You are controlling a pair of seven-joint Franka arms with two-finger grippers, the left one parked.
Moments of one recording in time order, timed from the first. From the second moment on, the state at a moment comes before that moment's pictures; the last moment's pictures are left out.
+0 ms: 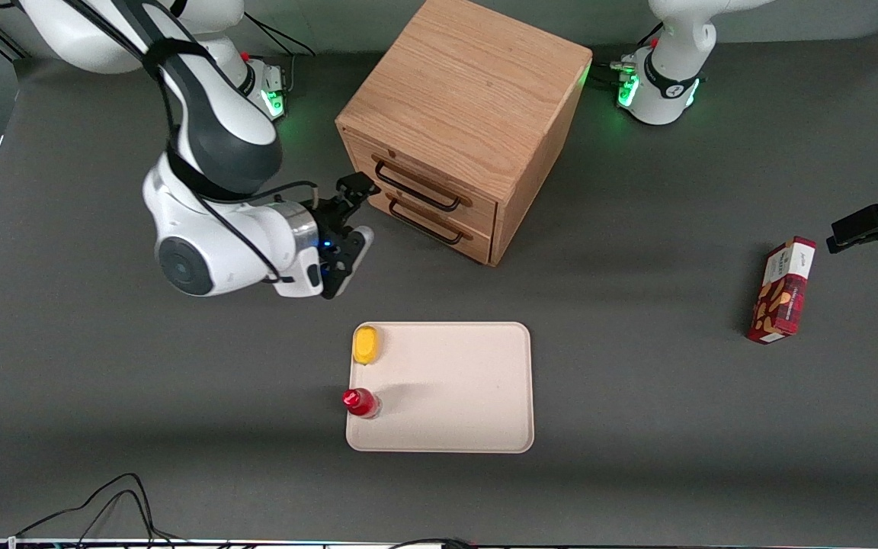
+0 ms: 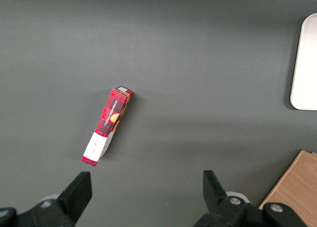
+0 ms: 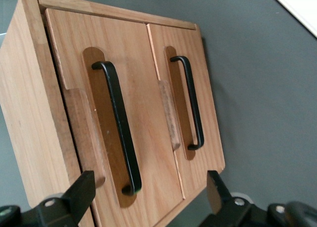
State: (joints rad) arm 0.06 0.50 0.50 -1.47 0.44 1.56 -0.33
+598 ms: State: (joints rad) arm 0.07 0.51 0.58 -1.54 0.38 1.67 -0.33
